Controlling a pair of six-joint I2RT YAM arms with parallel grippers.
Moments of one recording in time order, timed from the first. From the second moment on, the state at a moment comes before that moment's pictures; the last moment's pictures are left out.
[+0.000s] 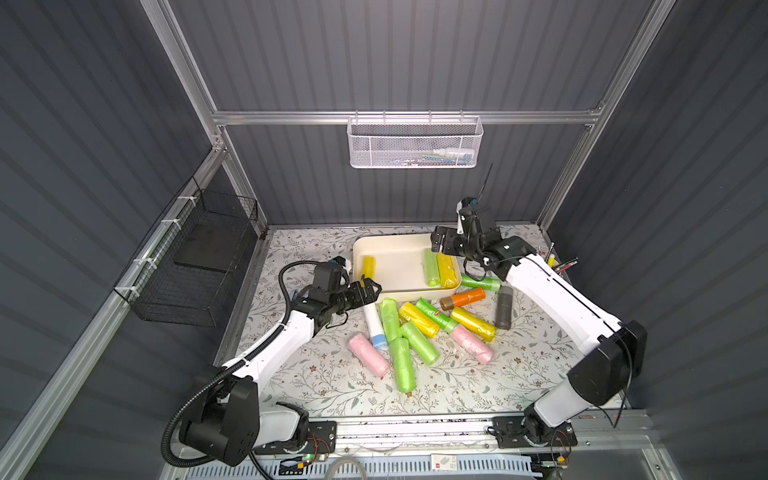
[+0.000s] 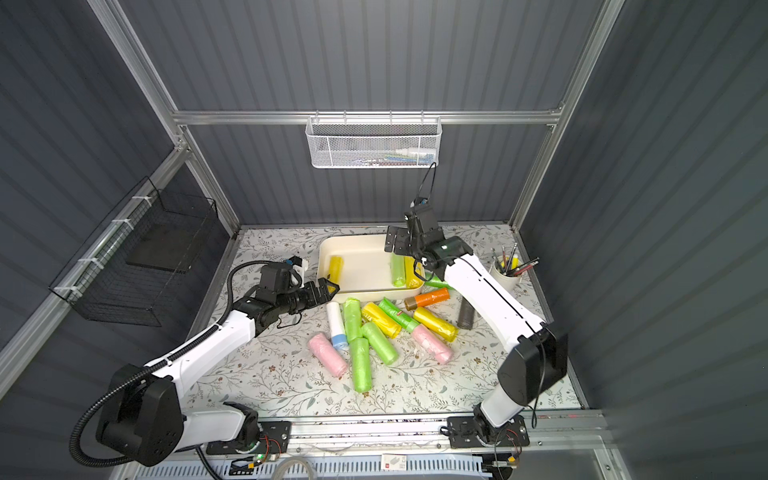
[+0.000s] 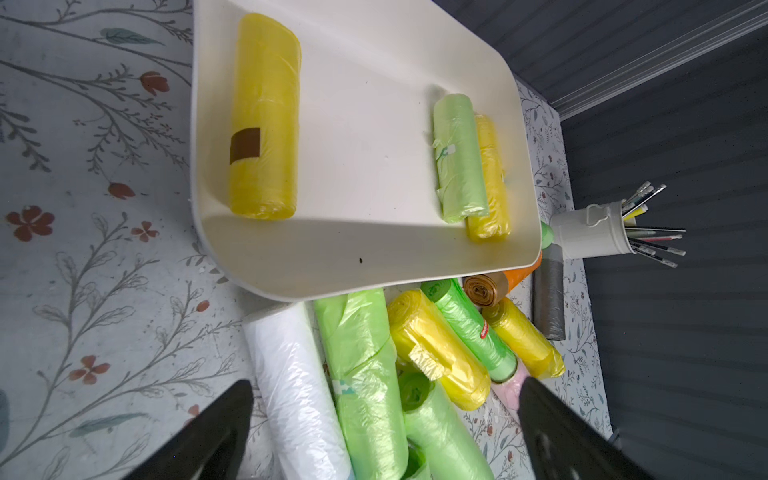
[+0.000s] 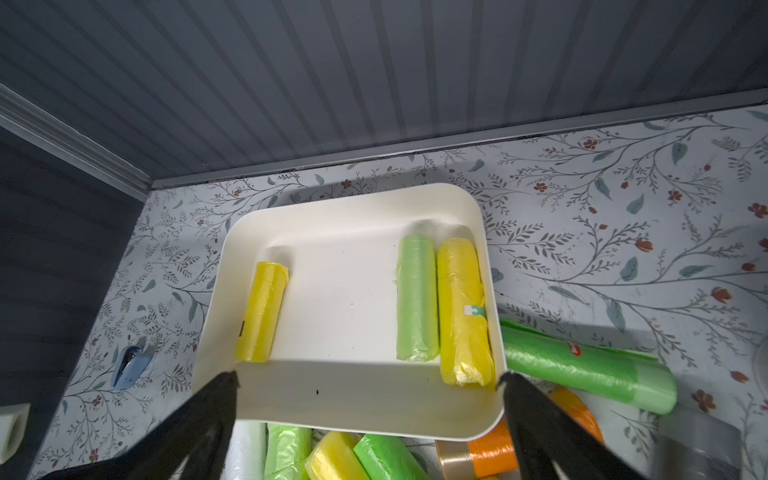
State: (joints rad) left arm -0.39 1.31 0.85 -0.25 0.31 -0.62; right arm 0.51 1.56 1.52 -0.57 0.16 0.47
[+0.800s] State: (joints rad) left arm -0.40 1.28 0.96 -0.42 0.22 -0.58; right arm 0.51 1.02 0.93 -0.36 0.08 0.51
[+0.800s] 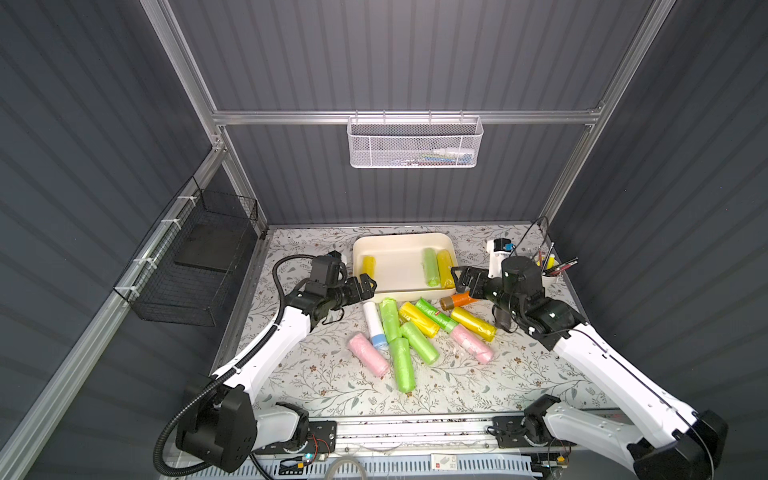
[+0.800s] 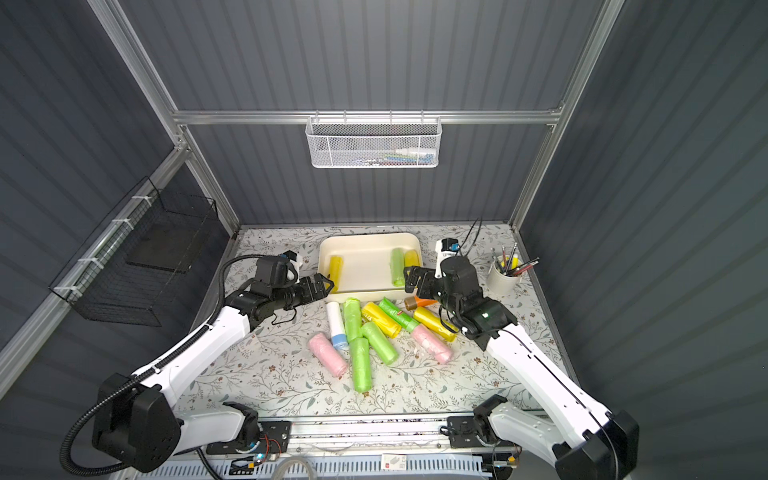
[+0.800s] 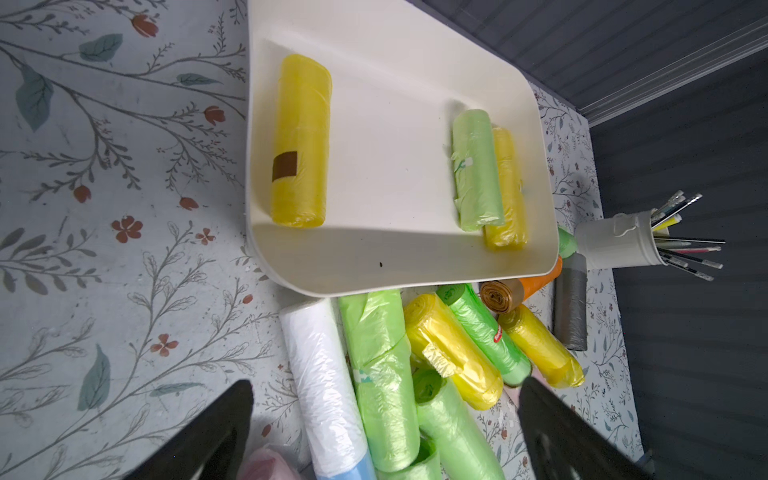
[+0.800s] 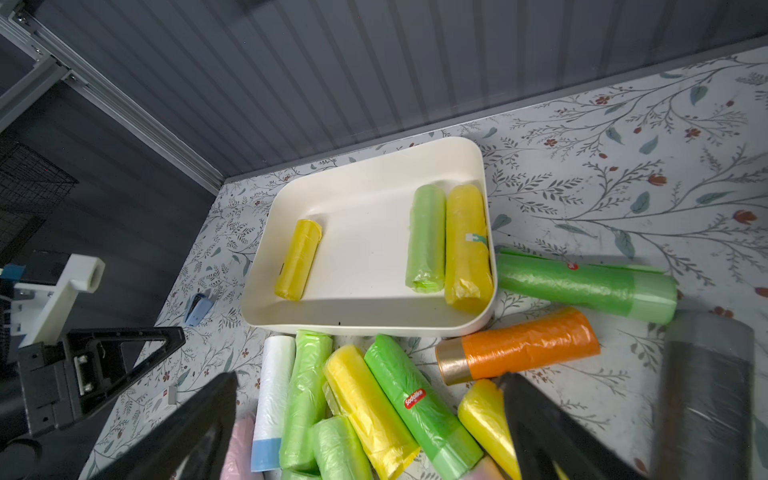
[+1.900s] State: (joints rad) left arm -0.45 1.16 0.93 -0.76 0.13 -0.63; right arm 0.51 1.01 0.81 -0.29 0.00 0.47
